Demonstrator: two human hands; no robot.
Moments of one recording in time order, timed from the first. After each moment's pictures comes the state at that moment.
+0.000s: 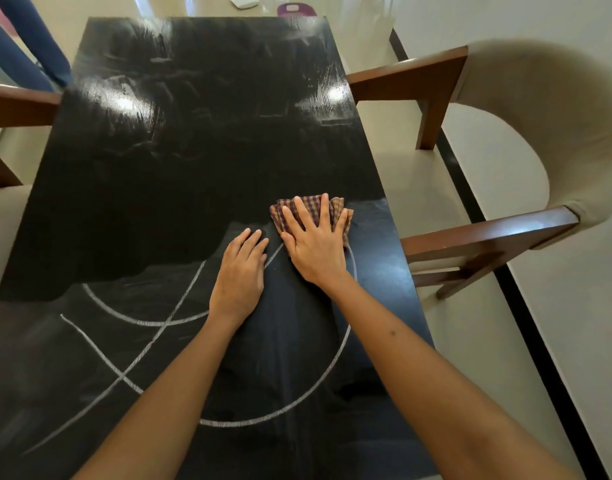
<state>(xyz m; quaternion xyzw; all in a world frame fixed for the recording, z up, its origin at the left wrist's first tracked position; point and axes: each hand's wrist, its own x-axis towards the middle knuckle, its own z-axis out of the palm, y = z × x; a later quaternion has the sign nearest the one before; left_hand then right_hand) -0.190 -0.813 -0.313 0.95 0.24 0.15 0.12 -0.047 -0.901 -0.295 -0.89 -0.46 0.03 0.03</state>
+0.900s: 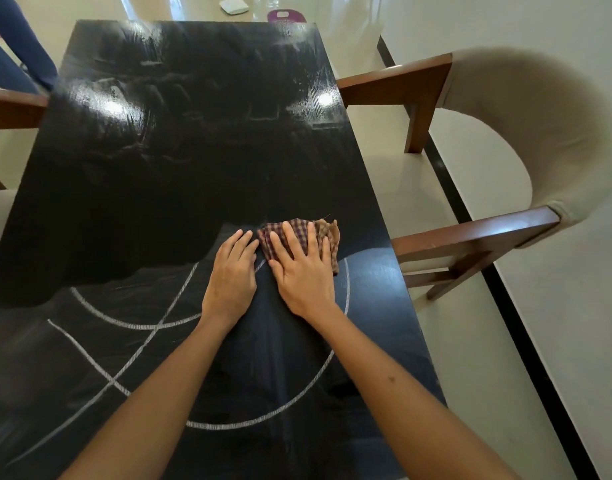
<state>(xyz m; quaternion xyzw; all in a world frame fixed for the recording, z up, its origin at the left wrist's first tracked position) -0.192 -0.813 -0.311 0.95 0.25 0.15 0.14 -0.091 -0.928 -0.302 -0.89 -0.45 0.05 0.07</state>
